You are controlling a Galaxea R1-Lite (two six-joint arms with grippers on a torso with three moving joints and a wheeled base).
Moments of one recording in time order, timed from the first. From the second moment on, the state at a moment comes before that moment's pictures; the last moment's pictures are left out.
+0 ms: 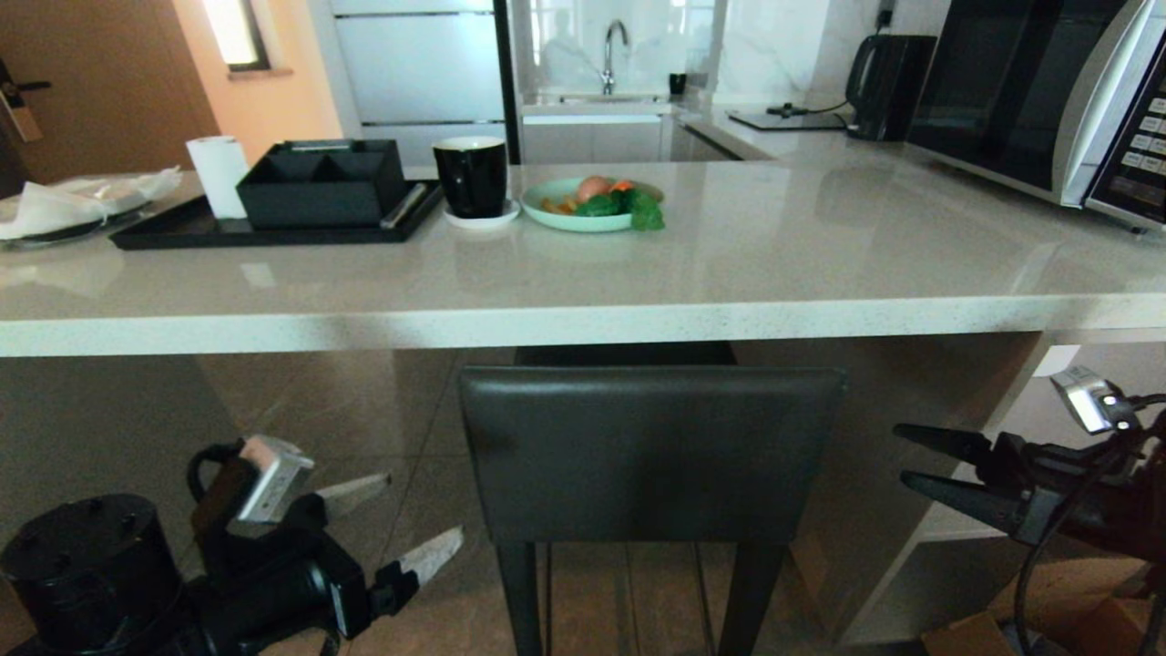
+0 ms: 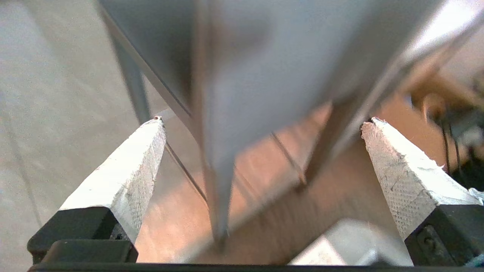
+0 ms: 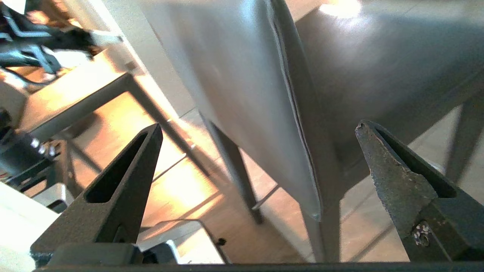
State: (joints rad) left arm -0.35 1.68 -0.01 -1.52 -0.31 -0.06; right arm -0.29 1.91 -0.29 -1.52 1.30 0.10
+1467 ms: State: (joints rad) left arm 0.09 0.44 -0.51 -0.30 0.09 0.03; right arm -0.81 0.65 -0.37 -0.72 1.03 0.67
